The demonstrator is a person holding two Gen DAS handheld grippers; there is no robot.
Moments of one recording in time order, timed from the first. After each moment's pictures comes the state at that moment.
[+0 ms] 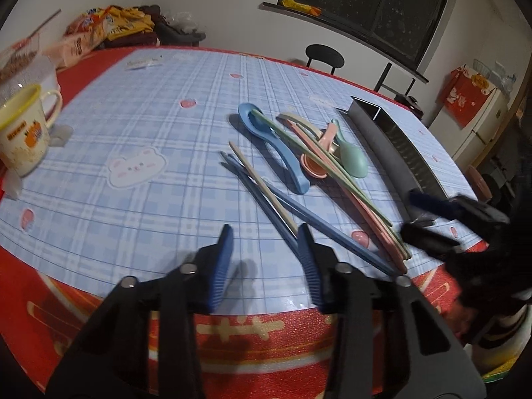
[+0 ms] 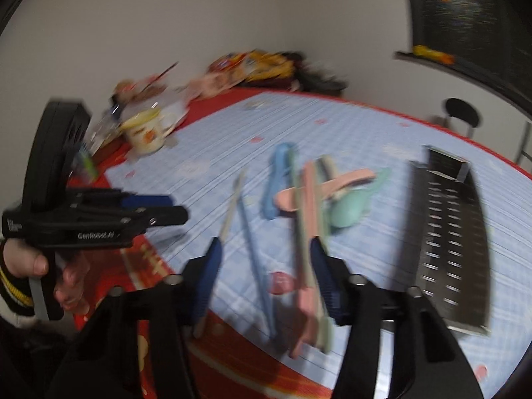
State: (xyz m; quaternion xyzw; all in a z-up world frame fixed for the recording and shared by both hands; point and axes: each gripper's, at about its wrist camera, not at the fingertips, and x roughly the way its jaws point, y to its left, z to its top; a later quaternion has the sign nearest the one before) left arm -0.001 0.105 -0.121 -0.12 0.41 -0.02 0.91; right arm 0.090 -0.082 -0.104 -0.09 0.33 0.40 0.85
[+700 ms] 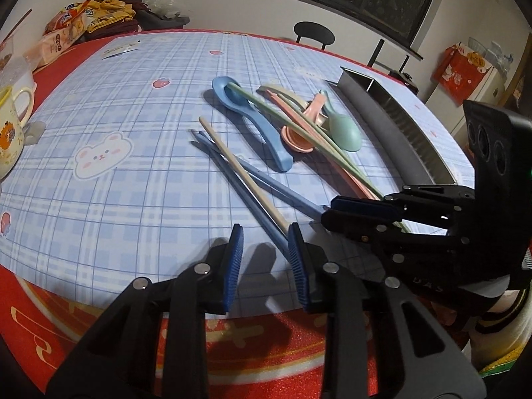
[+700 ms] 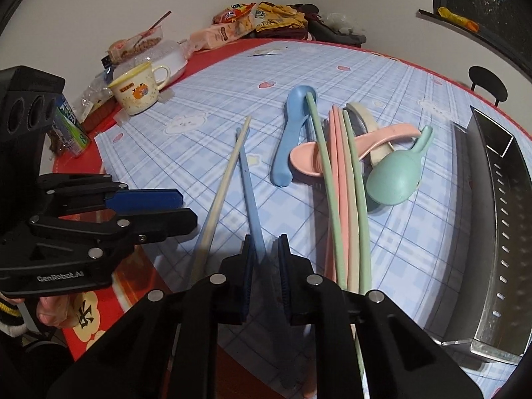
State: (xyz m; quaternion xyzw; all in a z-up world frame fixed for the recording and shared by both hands) left arm 0.017 0.079 -0.141 -0.10 0.44 -0.04 0.89; right arm 0.122 -0.051 -0.147 -0.11 0.42 0.40 0.81
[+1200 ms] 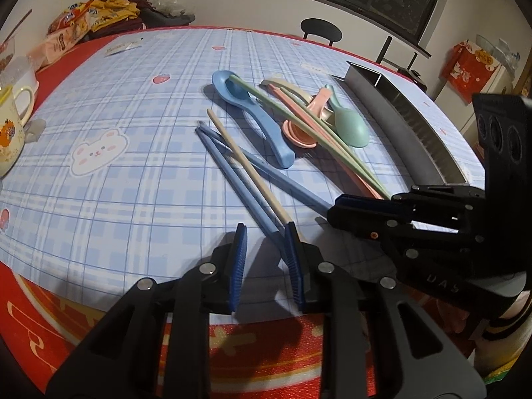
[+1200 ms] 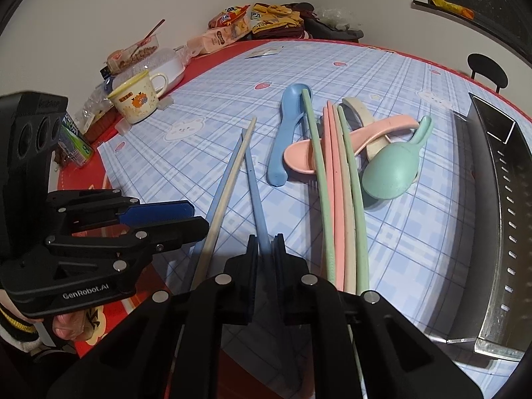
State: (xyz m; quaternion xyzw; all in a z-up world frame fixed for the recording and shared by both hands) left arm 0.025 0.069 -0.151 -0.09 0.45 -0.02 0.89; right arm 0.128 -0.057 -0.148 -0.08 0.43 0.41 0.80
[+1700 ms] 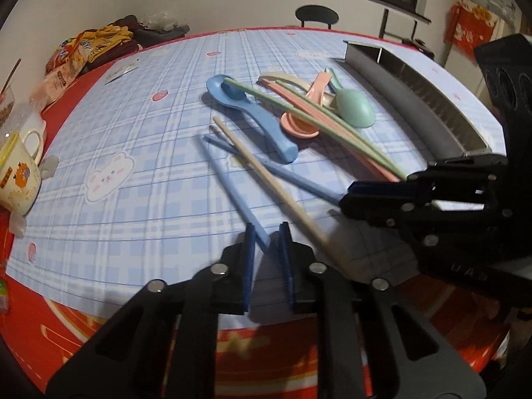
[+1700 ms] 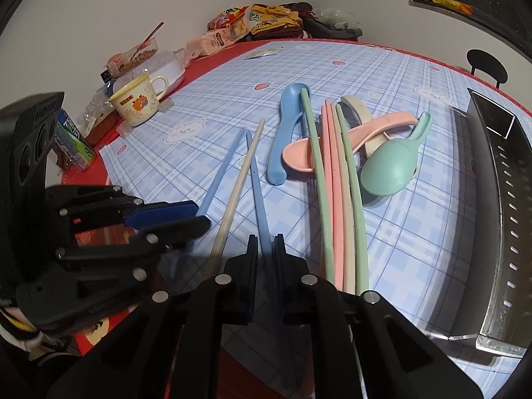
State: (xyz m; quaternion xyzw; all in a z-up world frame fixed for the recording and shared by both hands) left arm 0.030 0.054 -0.151 0.01 0.46 0.01 0.89; right arm 0.127 -0.059 -0.149 -0.08 0.43 0.41 0.80
